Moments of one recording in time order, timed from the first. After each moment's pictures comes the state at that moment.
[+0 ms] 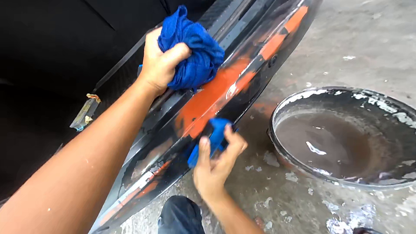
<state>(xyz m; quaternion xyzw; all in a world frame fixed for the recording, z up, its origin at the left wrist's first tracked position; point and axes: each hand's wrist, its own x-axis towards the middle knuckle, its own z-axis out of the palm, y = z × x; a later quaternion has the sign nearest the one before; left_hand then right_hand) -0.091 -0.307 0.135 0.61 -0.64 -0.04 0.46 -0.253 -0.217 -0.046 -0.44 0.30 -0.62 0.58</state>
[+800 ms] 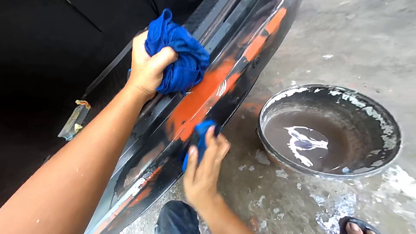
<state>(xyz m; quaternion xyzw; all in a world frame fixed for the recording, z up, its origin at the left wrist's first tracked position) -0.094 -0.301 0.132 0.62 -0.64 -0.04 0.45 -0.266 -0.209 -0.064 -0.61 0.32 -0.56 0.47</state>
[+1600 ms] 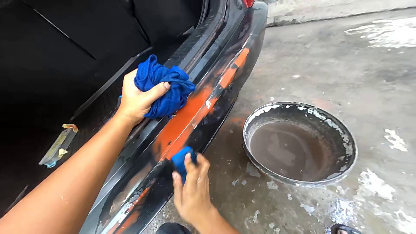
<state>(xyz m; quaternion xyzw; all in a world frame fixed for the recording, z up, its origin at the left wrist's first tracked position) -0.098 -0.301 0.132 0.62 -0.64 -0.04 0.45 -0.270 -0.217 -0.074 -0.64 0.27 -0.58 0.43</state>
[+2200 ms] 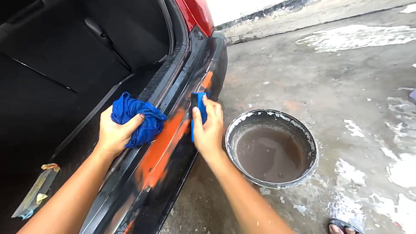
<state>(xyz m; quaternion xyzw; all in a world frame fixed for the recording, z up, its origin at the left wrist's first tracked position) -0.112 -0.297 0.132 0.70 -0.58 0.00 0.41 -0.267 -0.409 -0.022 -0.55 0.35 -0.62 0.44</state>
